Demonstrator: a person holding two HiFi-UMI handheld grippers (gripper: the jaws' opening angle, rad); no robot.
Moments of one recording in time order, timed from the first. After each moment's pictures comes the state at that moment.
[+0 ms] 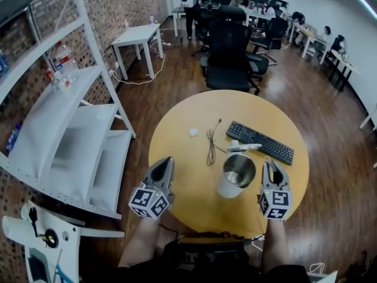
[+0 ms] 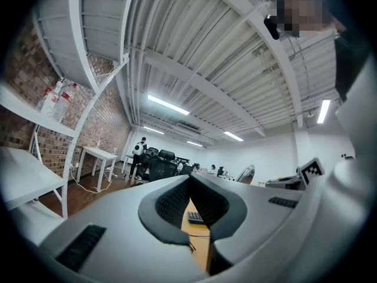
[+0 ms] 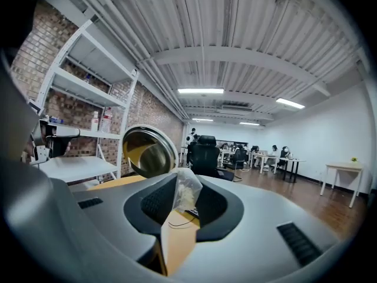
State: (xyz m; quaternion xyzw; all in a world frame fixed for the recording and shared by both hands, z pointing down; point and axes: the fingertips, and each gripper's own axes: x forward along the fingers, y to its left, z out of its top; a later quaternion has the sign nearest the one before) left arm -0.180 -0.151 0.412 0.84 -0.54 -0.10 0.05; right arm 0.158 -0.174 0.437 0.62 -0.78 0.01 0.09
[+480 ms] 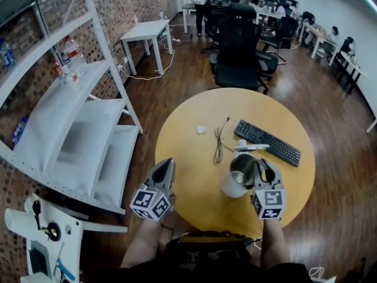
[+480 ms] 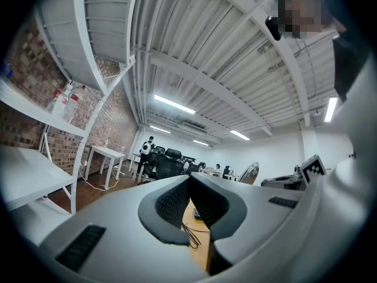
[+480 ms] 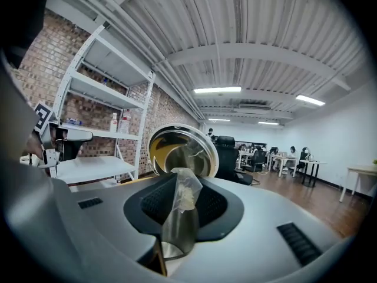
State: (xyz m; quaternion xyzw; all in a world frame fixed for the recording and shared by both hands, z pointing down) left arm -0.198 -0.139 0.425 0.82 -0.56 -0.09 0.07; right arm 0.092 -0.179 0.439 0.55 -0.83 0.00 0.10
